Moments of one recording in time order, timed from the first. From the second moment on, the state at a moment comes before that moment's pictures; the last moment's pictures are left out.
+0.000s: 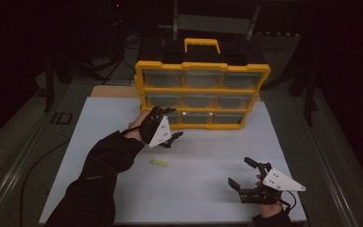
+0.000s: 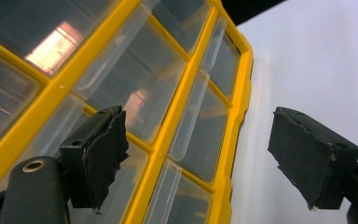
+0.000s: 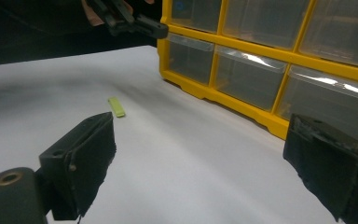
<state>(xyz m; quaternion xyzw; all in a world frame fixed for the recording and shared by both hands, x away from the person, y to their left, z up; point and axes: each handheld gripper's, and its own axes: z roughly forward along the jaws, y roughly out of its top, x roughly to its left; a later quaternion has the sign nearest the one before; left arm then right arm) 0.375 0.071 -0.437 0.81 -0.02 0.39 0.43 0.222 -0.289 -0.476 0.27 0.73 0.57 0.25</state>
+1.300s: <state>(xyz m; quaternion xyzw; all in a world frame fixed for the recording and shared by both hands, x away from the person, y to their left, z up) 0.413 0.057 -0.485 0.82 -0.07 0.47 0.31 0.223 -0.289 -0.479 0.28 0.73 0.57 0.24</state>
